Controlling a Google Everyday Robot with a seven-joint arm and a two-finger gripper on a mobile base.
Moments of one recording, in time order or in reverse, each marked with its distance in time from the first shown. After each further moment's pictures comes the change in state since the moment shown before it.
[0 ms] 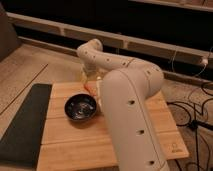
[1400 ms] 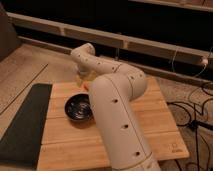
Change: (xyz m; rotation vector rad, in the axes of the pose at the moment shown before) arm -0.020 0.016 0.046 -0.036 0.013 -0.178
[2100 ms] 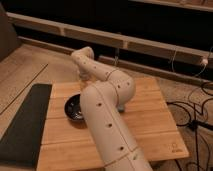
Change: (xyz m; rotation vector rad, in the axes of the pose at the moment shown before) arm 0.020 0.001 0.044 -0.071 0.188 -0.013
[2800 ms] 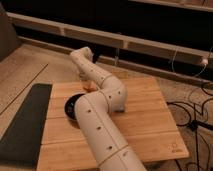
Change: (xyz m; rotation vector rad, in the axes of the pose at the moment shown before) arm -0.010 -0.015 0.003 0.015 0.003 0.014
